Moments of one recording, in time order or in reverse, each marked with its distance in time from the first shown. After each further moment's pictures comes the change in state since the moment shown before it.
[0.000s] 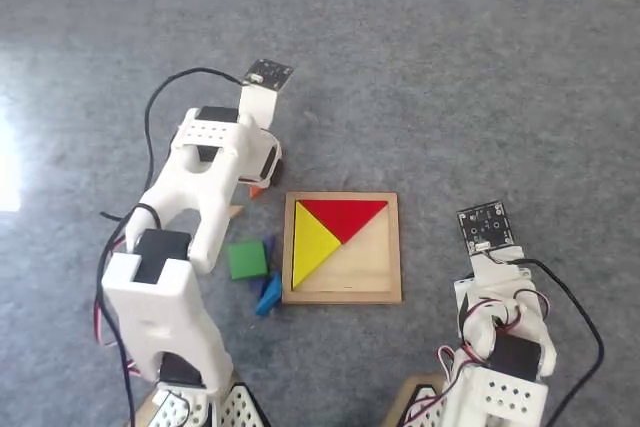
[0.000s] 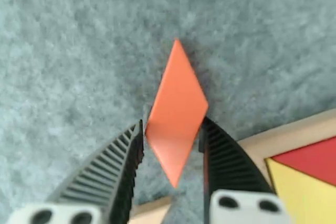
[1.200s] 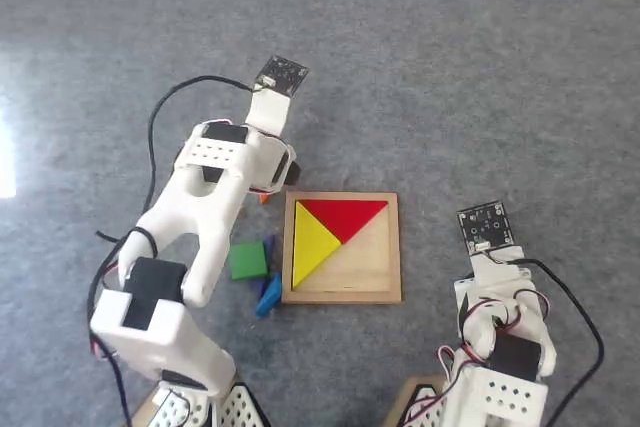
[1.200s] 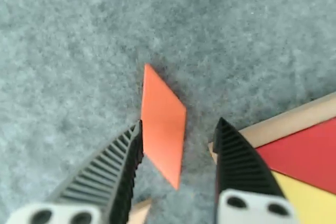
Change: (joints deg) left arm 3.8 -10.1 12.6 -9.5 0.3; right arm 0.0 0.0 0.0 0.0 0.0
